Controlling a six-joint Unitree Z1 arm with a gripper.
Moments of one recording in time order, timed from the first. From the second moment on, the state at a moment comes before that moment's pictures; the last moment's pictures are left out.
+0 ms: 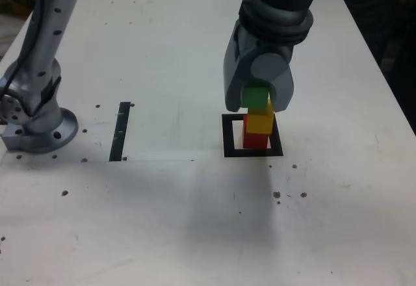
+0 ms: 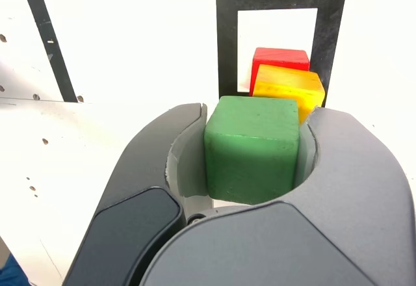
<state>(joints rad) -0.18 2.14 -1.96 1.61 0.05 -0.21</state>
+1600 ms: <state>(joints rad) -0.19 2.11 -1.99 1.60 0.08 -0.16</state>
